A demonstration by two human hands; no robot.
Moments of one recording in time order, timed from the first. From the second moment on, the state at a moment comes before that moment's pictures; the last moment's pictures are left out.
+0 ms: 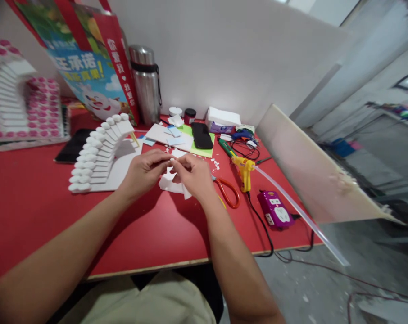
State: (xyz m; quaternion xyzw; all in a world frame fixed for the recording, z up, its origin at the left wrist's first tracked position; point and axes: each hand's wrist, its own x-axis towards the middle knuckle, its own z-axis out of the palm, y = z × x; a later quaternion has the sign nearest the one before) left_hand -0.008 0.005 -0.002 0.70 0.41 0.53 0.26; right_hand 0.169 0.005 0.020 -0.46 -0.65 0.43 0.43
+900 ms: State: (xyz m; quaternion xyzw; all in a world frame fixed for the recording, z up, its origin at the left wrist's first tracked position) left_hand -0.003 0.005 0.000 0.61 0.43 0.55 0.38; right_hand 0.164 0.007 0.014 -0.50 -0.60 0.42 0.46
